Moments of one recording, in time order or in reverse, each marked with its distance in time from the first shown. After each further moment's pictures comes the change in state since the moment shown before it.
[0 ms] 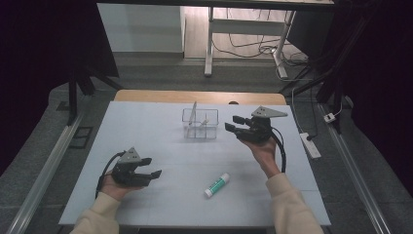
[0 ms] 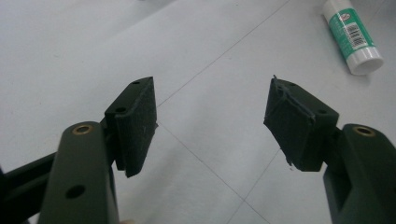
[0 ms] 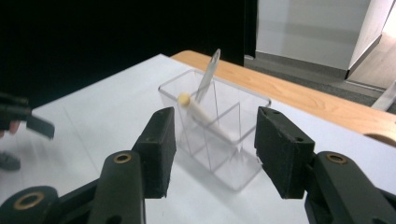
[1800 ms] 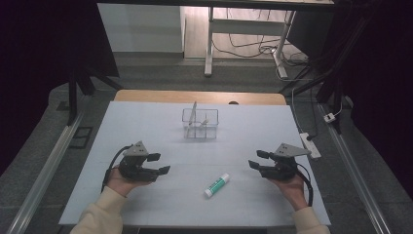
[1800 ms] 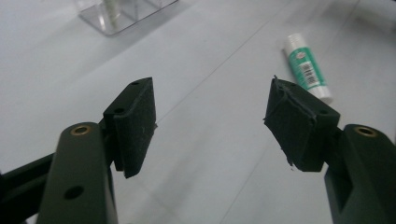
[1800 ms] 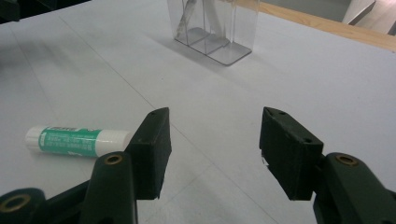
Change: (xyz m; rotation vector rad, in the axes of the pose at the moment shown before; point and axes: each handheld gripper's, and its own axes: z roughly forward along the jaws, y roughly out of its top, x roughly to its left) left arm -0.014 0.036 0.003 -0.026 -0.092 0.008; right arm 0.004 -0.088 -0.082 0.142 -0.040 -0.071
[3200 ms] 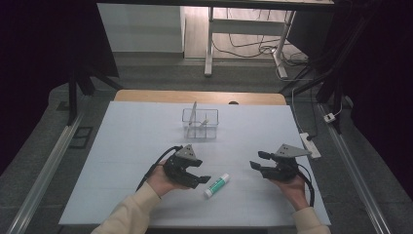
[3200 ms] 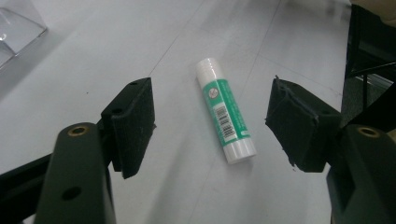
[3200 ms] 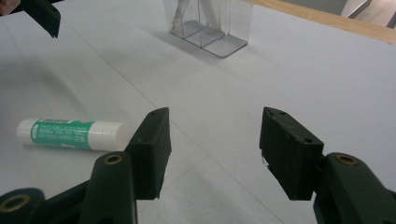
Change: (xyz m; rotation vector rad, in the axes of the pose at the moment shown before) left arm -0.067 0.060 0.075 0.127 -0.166 0.168; right arm -0.003 -0.005 0.000 0.017 -0.007 0.004
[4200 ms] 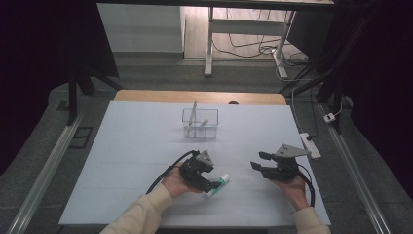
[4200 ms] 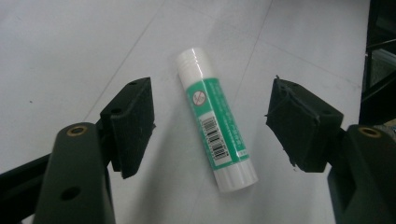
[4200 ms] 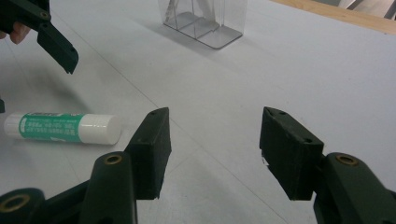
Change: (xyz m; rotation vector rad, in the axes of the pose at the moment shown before) left arm -0.008 0.011 0.045 0.120 -0.023 0.023; right arm -0.003 -0.004 0.002 0.021 -0.017 0.004
